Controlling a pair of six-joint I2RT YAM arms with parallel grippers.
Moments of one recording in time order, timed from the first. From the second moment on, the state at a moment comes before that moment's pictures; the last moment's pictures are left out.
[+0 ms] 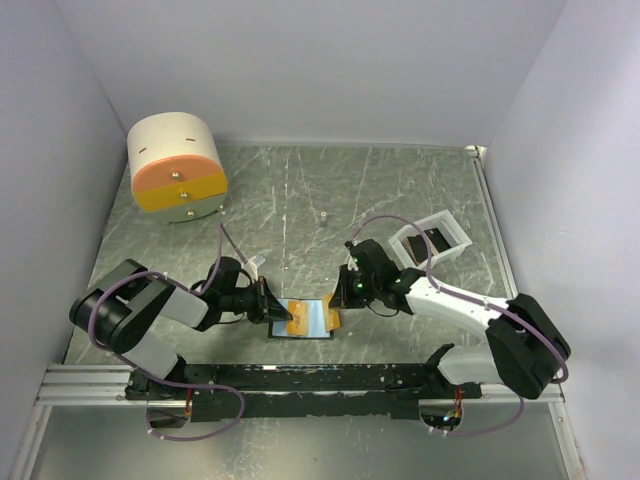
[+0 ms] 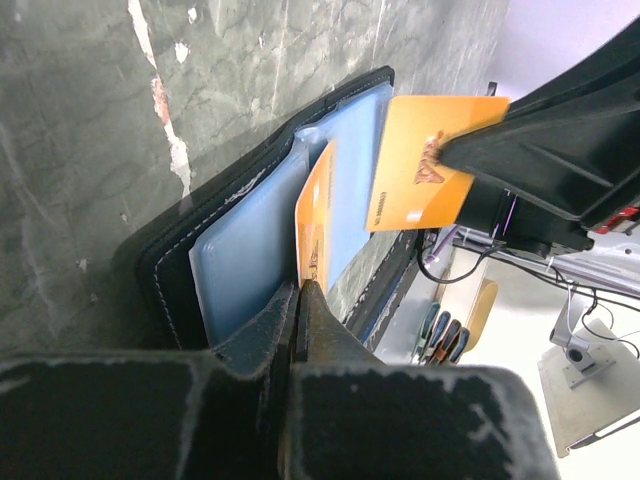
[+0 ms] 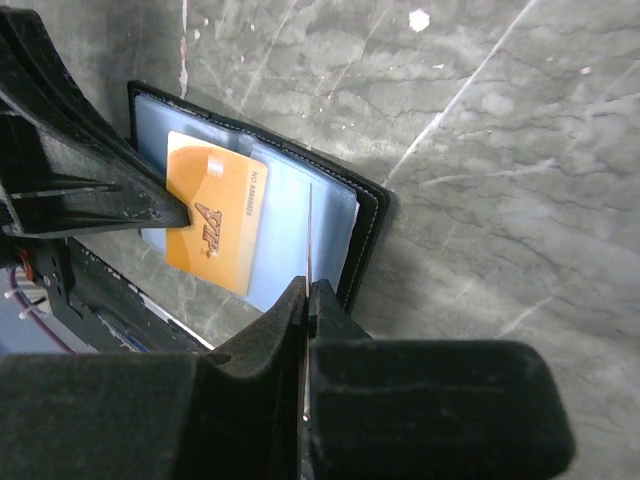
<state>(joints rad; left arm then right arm) -0.56 1.58 0.25 0.68 0.70 -0.97 0.72 1.31 0.58 -0.16 -0.24 0.66</state>
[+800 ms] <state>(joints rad) -0.63 1.54 0.30 0.57 0.59 -0.96 0.72 1.19 0.44 -0.09 -0.23 0.79</state>
